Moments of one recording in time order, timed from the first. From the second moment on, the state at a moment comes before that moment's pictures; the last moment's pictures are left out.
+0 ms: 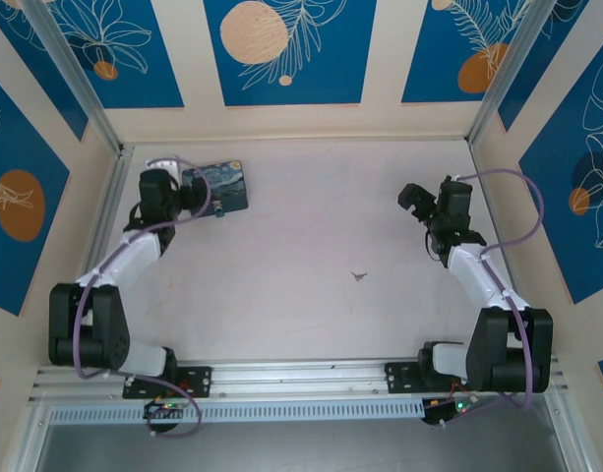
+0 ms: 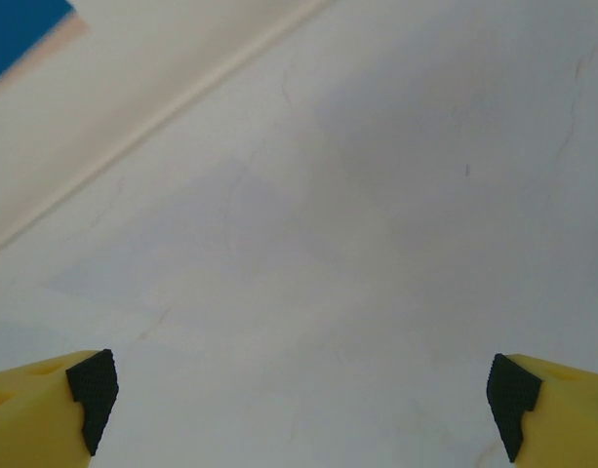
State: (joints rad) left arm -0.06 1.44 0.94 0.06 -0.08 -0.14; right arm -0.04 1.25 0.77 -0.13 -0.04 0.56
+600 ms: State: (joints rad) left arm 0.06 2.24 1.91 -0.62 0.07 -0.31; right arm 0.11 0.99 0.72 -0.42 -0.28 0.66
